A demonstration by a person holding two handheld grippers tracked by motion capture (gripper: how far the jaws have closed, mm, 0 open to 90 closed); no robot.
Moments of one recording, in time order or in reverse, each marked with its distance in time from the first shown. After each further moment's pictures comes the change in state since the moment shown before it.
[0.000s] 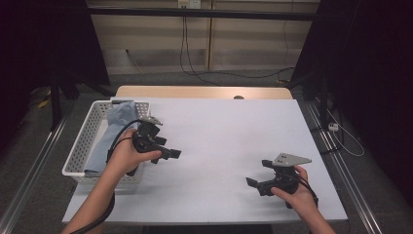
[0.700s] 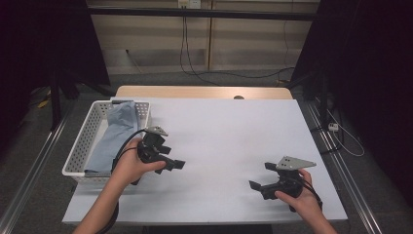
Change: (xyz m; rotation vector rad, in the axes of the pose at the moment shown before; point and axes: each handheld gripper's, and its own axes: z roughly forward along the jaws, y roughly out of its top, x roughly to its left) left arm -0.013 -0.019 0.015 0.013 -0.036 0.031; right arm 0.001 -0.007 -0.010 0.000 0.002 -0.003
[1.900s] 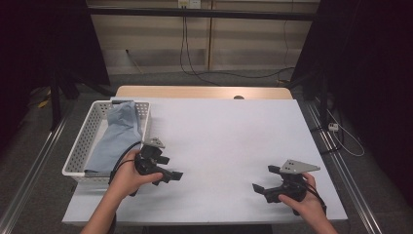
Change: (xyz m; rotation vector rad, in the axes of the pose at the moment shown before) left arm -0.003 -0.032 0.006 -0.008 -0.038 0.008; right arm -0.001 -0.010 -0.008 0.002 -0.011 0.001
